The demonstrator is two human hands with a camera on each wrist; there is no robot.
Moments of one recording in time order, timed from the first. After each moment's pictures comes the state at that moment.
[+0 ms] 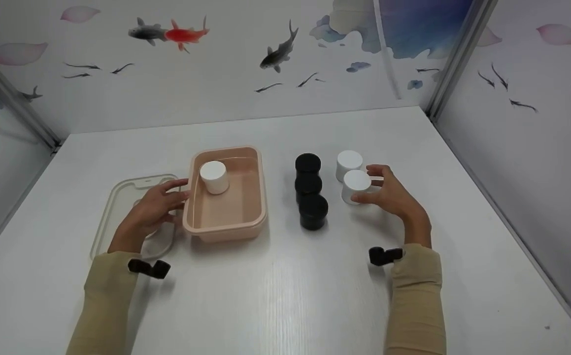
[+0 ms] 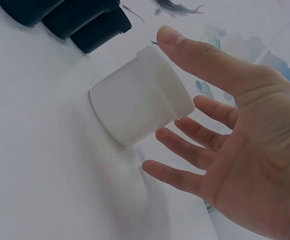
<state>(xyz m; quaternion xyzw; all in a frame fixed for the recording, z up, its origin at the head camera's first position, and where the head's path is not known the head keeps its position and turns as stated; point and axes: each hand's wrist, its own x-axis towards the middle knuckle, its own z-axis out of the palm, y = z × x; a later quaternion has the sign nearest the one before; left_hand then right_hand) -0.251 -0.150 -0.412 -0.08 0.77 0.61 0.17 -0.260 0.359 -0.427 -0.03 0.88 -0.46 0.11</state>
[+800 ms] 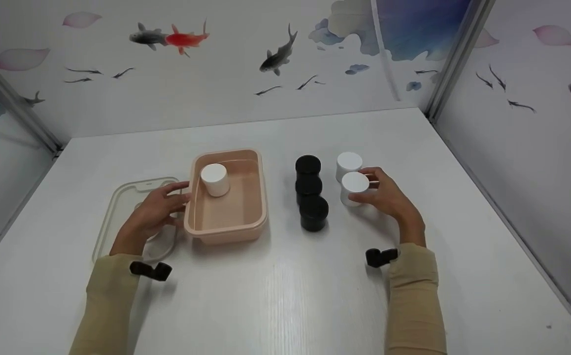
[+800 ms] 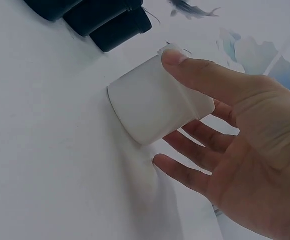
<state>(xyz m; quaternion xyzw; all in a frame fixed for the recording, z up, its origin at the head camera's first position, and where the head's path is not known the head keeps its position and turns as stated) -0.251 -0.151 -0.411 -0.09 0.77 0.61 0.17 -0.263 0.349 -0.431 -0.06 0.89 -0.45 0.08</state>
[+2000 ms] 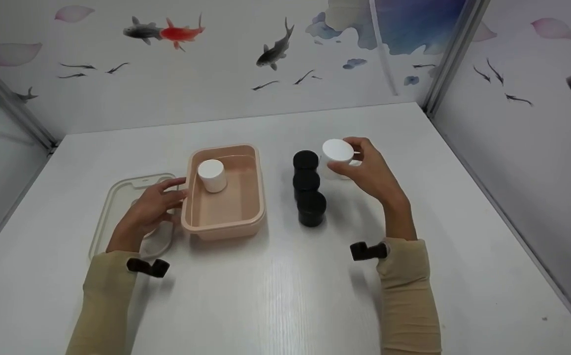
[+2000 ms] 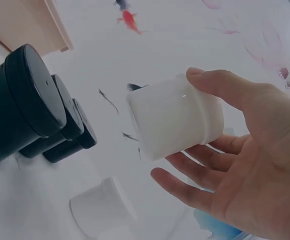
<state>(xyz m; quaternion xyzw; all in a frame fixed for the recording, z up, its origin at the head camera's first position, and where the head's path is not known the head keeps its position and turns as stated) -0.251 -0.151 -0.412 -0.08 0.78 0.60 0.17 -0.240 0.295 -0.358 -0.05 0.88 -0.47 0.00</state>
